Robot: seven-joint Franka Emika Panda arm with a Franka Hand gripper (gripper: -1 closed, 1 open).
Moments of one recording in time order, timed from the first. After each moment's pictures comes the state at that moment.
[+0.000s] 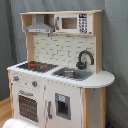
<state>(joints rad) 0.00 -1.50 1.60 -2.55 0.05 2.60 -0.65</state>
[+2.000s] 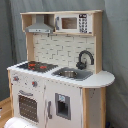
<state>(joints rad) -0.15 -1.51 1.68 -2.55 0.05 2.75 0.02</state>
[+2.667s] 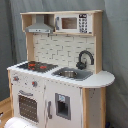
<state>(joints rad) -0.16 -1.52 1.73 -2.55 0.05 2.75 0.28</state>
